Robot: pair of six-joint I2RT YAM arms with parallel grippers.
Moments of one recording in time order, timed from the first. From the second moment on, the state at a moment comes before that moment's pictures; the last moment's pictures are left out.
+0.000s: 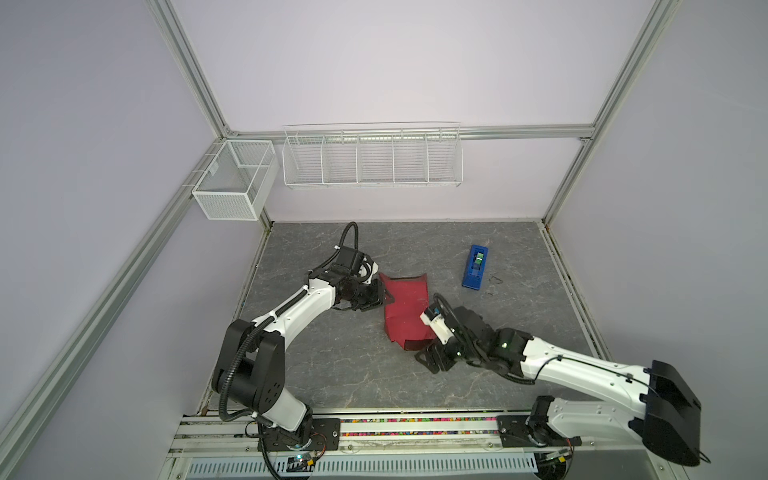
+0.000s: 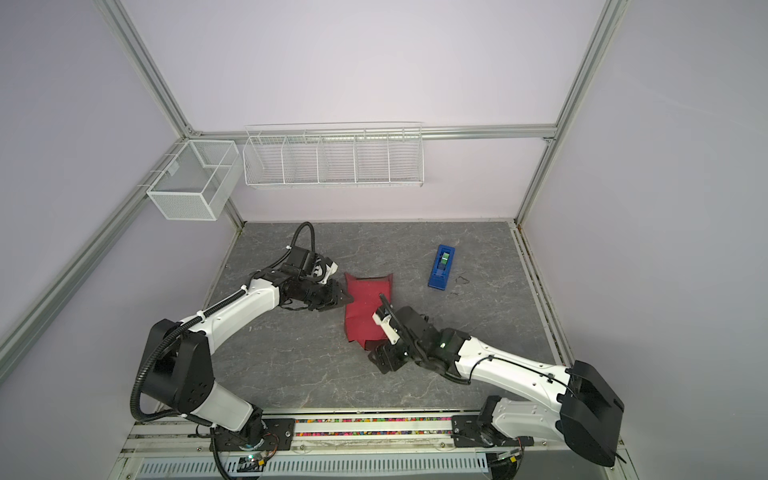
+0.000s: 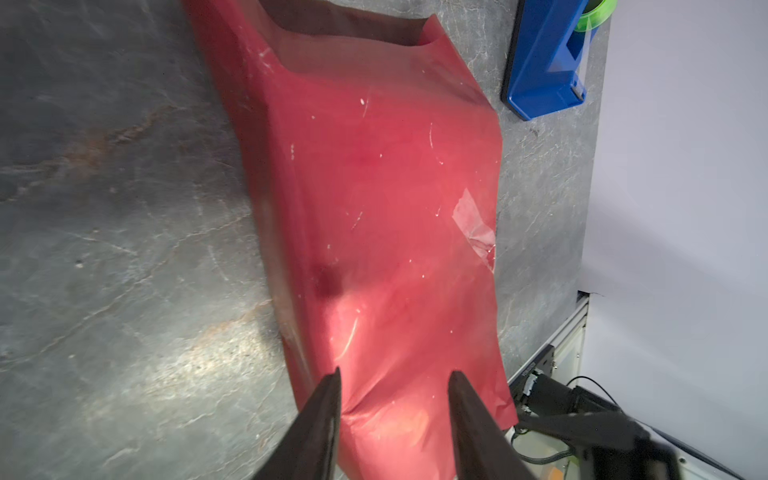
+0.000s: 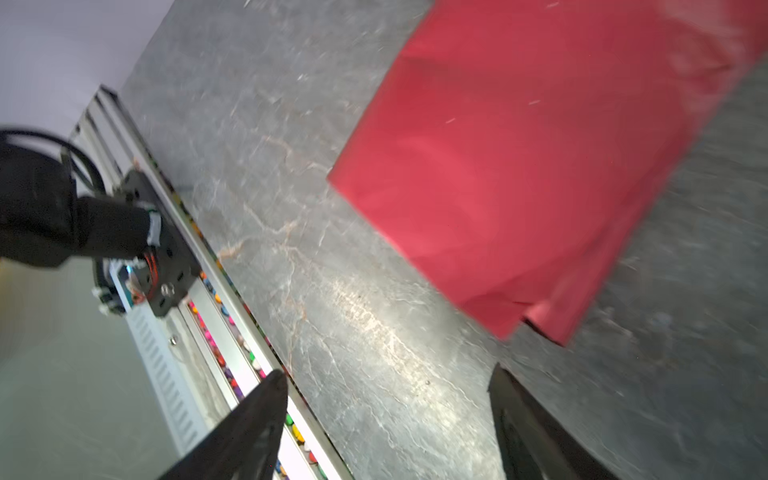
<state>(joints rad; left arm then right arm) -0.45 1.58 1.11 -0.57 0.57 -0.53 1.03 1.20 0.67 -0.29 -0.11 0.34</state>
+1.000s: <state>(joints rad) -0.47 1.73 1.18 -0.65 0.64 -0.50 1.16 1.79 0.64 0.53 0.25 -0.16</state>
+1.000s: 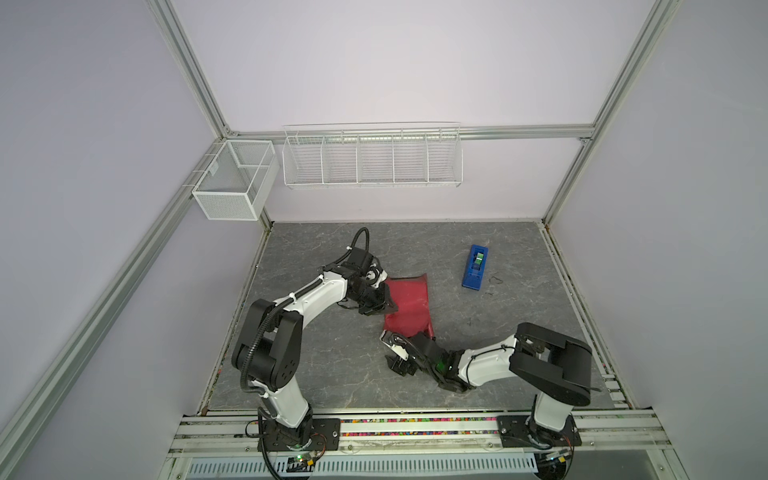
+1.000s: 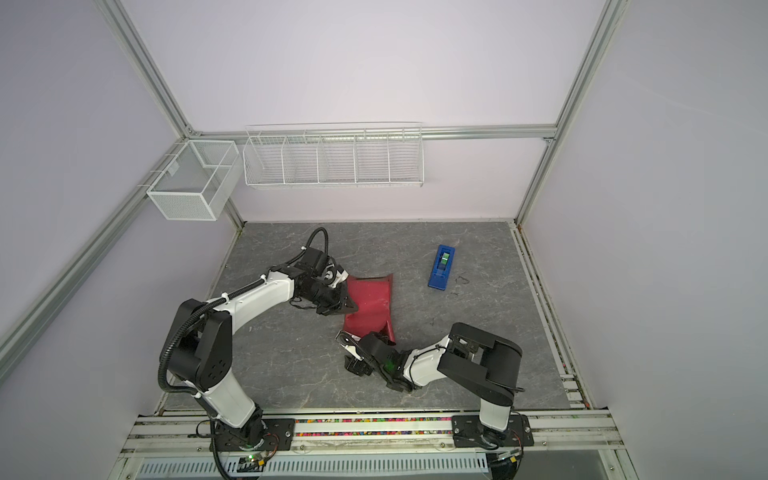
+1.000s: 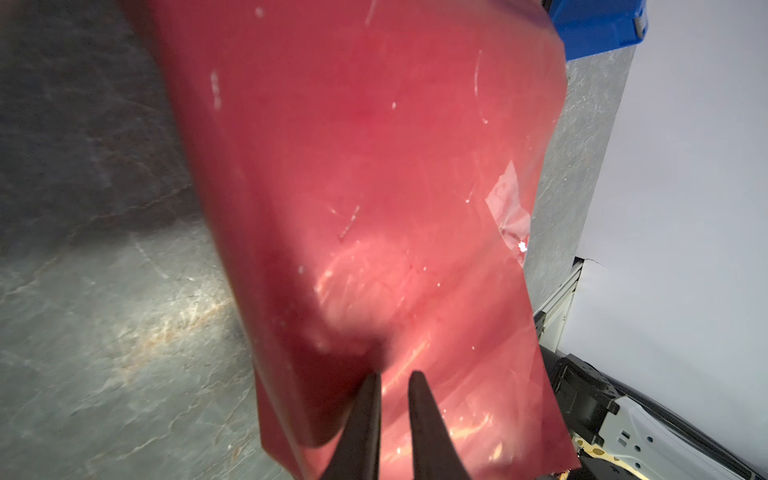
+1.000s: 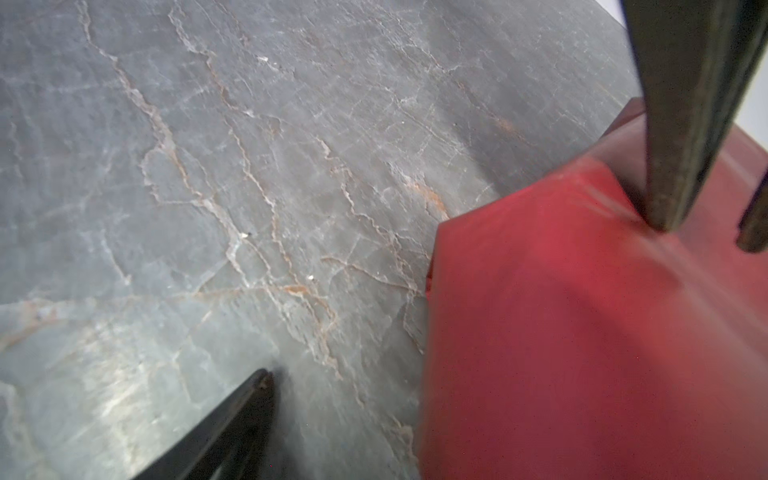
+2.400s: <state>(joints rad) -0.47 1.74 1.19 -0.66 0.63 -0.50 1.13 1.76 0.60 0.54 0.12 -0.18</state>
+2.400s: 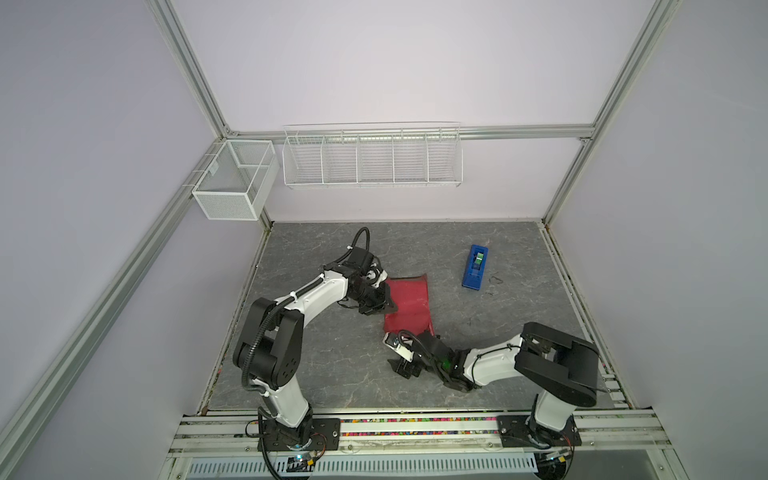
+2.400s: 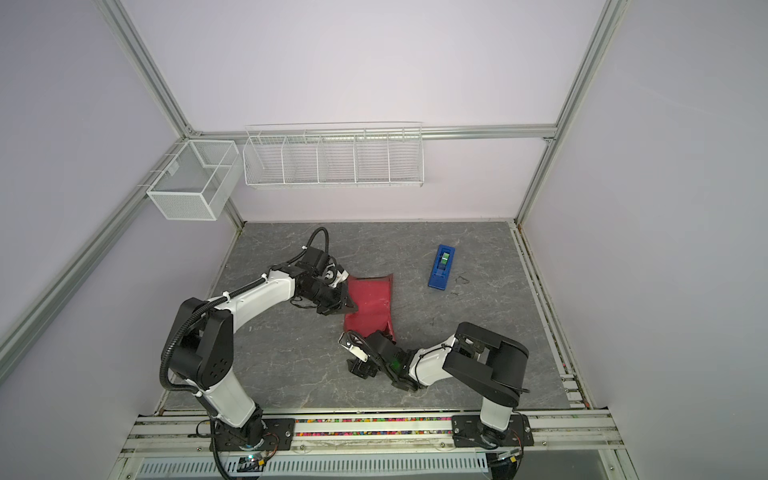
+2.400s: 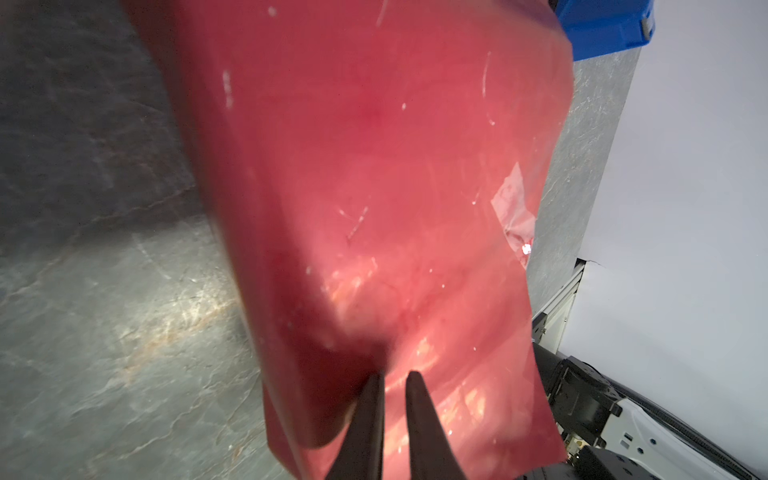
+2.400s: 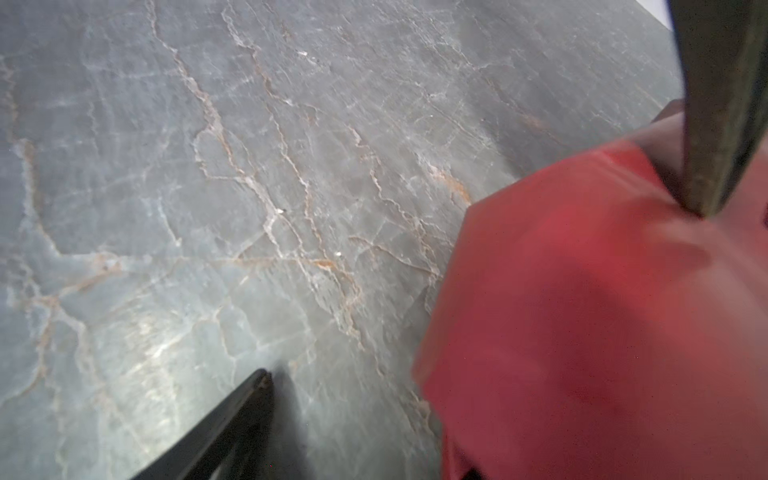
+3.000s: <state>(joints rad) -0.47 1.74 1.19 -0.66 0.63 -0.50 1.14 1.54 0.53 0.31 -0.12 -0.20</state>
